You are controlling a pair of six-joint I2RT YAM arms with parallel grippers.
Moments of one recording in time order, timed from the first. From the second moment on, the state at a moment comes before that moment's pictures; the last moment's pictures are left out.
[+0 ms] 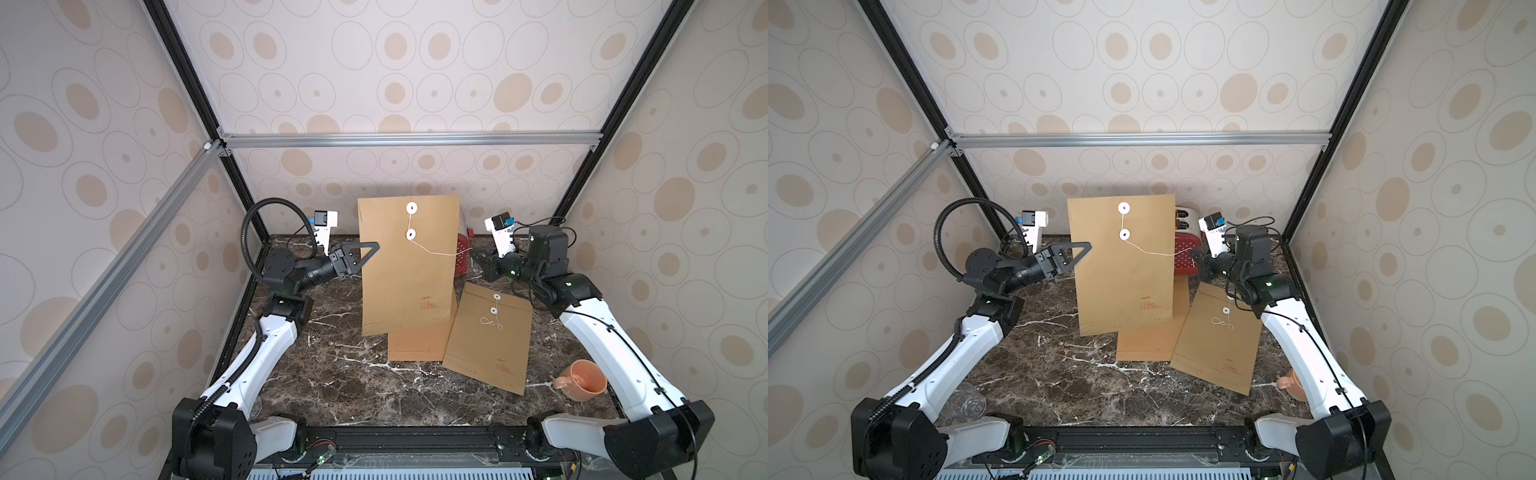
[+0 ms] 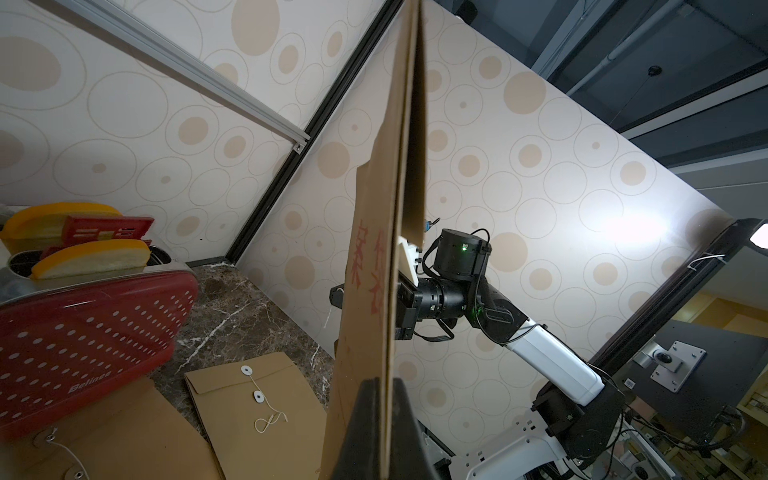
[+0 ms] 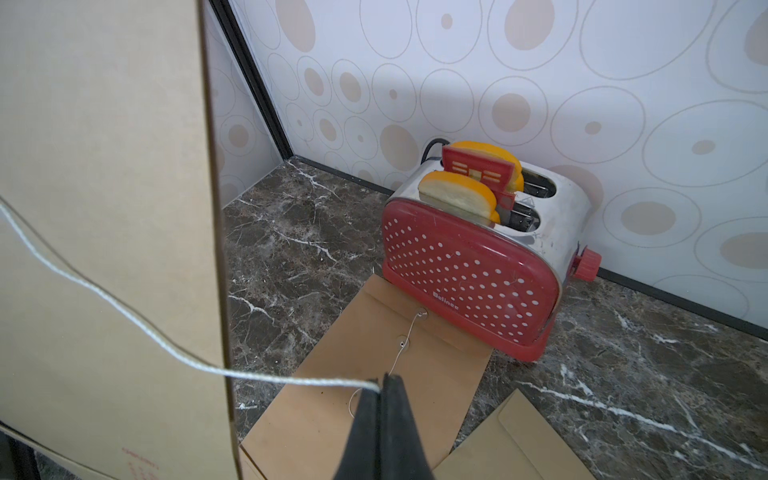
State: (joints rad) left arm -0.21 1.23 0.97 0.63 0.97 -0.96; right arm 0.34 1.26 1.29 -0.43 -0.40 -0.04
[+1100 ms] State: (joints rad) left arm -0.21 1.22 0.99 0.54 0.96 -0.91; right arm 0.27 1.35 1.50 -0.50 -0.42 0.00
